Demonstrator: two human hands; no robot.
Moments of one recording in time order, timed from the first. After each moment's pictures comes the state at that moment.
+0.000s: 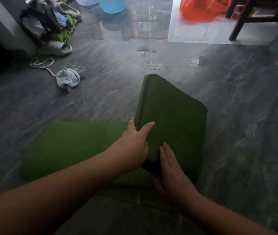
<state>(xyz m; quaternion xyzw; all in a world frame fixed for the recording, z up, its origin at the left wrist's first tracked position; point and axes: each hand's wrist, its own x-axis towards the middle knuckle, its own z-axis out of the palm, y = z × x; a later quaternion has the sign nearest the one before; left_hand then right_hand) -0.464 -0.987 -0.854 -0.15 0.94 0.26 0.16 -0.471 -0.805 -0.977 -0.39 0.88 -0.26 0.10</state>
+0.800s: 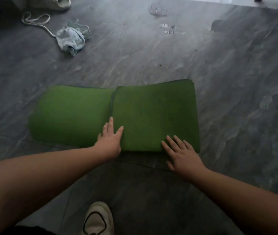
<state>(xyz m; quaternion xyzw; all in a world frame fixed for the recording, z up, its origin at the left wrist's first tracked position) -0.344 -1.107 -1.003 -0.18 0.92 0.10 0.32 -0.429 -0.821 -1.024 -0.40 0.87 0.07 0.27</state>
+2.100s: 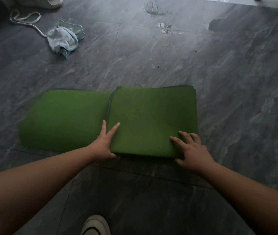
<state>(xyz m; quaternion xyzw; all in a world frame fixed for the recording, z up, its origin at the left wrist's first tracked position) -0.359 -1.153 -1.029 -0.19 0.87 0.32 0.32 -0.484 -0.818 -1.024 -0.30 0.91 0.00 0.30</state>
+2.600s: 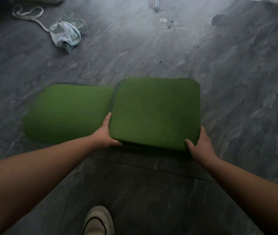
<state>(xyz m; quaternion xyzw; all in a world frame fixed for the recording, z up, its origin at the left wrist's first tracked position) -0.364 -1.152 -1.019 -0.33 0.81 0.41 0.27 -0.479 -0.805 -1.049 0.05 0.92 -0.27 0.28</state>
